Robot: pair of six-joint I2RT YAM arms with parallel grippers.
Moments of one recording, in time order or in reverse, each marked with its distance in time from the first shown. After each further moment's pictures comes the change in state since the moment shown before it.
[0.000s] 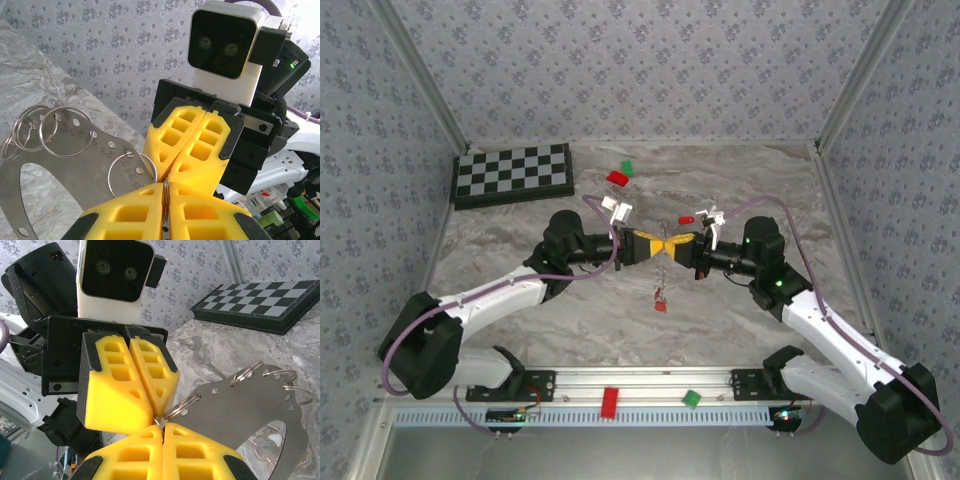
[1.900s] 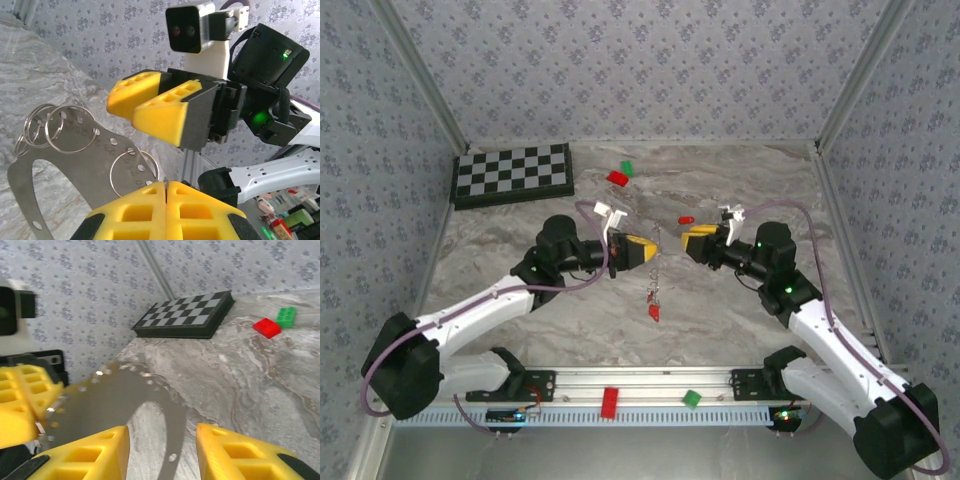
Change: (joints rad) left arm -0.025 -0.145 -0.016 -0.211 -0.111 0.149; right arm -0.087 -0.083 -0.055 -0.058 0.205 0.056
